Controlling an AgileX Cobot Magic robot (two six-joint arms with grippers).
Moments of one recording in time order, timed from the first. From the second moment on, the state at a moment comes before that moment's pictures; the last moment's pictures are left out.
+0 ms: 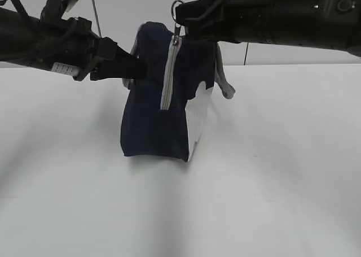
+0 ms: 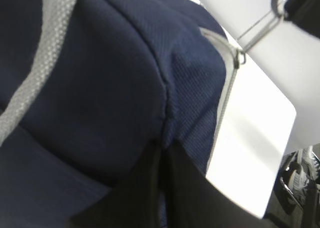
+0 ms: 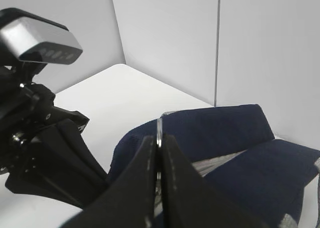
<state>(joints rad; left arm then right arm) -0.25 1.63 -1.10 -1.29 0.83 1.19 0.43 1.51 -1.05 -1.08 -0.35 0.96</state>
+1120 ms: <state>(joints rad) -0.26 1.63 -1.08 -1.09 0.83 1.08 0.43 1.66 -1.17 -1.08 -0.31 1.02</state>
